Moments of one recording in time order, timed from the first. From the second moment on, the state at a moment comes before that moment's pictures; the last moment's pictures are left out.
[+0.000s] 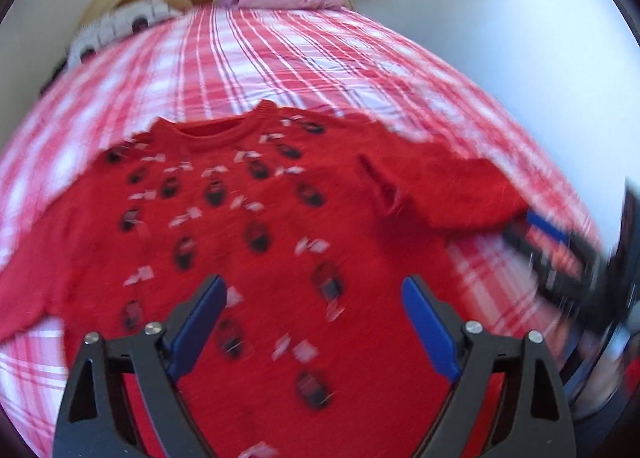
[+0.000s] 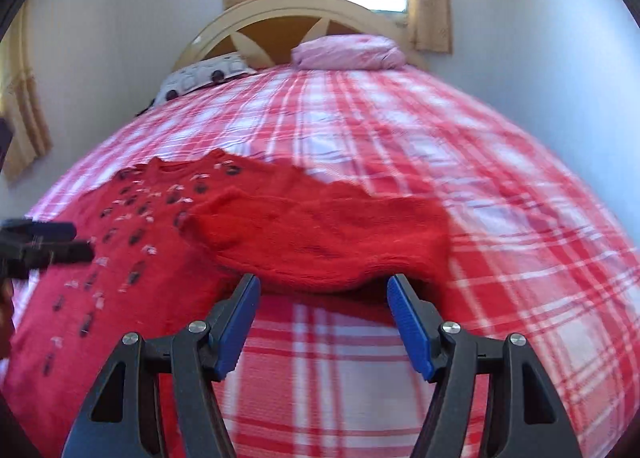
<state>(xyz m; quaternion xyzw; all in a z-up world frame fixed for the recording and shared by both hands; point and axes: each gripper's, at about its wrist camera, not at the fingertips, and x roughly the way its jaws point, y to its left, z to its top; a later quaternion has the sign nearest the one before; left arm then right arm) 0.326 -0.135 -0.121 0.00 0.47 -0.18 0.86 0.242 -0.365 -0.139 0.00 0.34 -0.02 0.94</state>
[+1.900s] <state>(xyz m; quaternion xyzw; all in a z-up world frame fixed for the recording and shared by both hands) 0.374 -0.020 -0.115 -0.11 0.42 -0.11 0.89 0.232 -0.387 -0.143 0.03 0.29 -0.06 0.95</state>
